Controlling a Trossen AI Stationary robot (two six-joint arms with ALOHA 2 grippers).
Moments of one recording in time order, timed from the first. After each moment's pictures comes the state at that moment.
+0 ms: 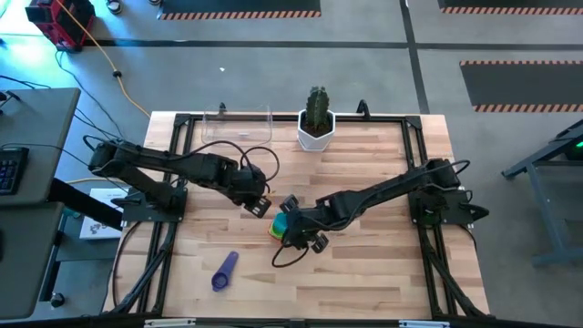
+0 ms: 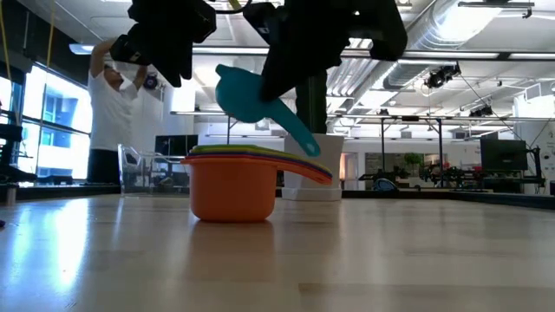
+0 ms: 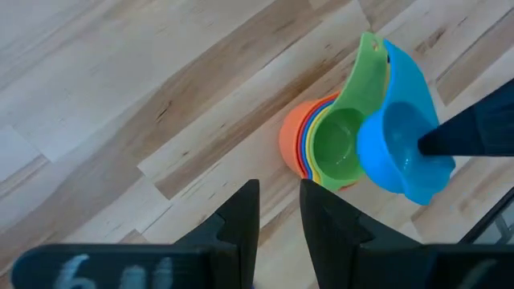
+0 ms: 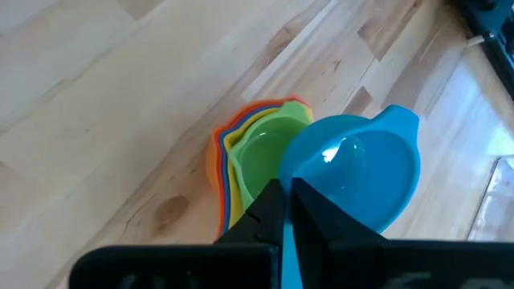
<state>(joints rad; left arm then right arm) -0.11 1.45 1.23 -0.97 -0.05 -1.05 0.27 1.91 1.52 -0.58 0.14 -0.60</state>
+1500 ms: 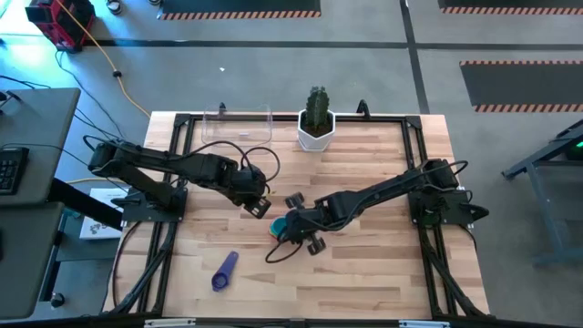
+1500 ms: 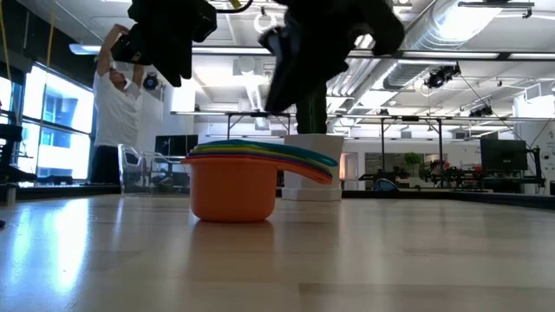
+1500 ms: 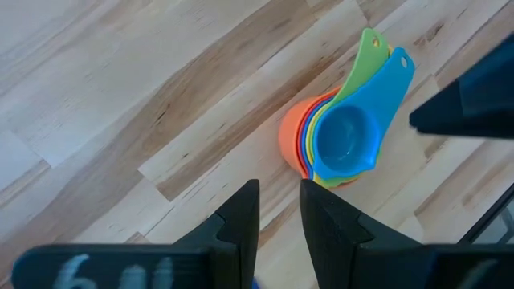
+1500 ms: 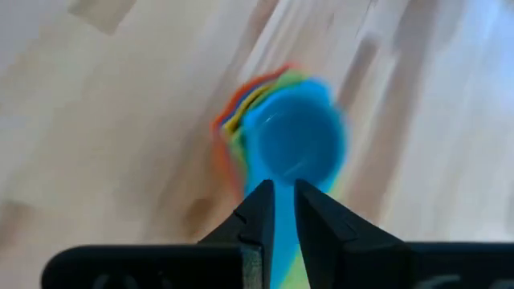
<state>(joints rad) -0.12 1.45 1.23 -0.97 -0.05 -1.02 0.27 1.92 1.52 -0.63 0.15 -0.29</state>
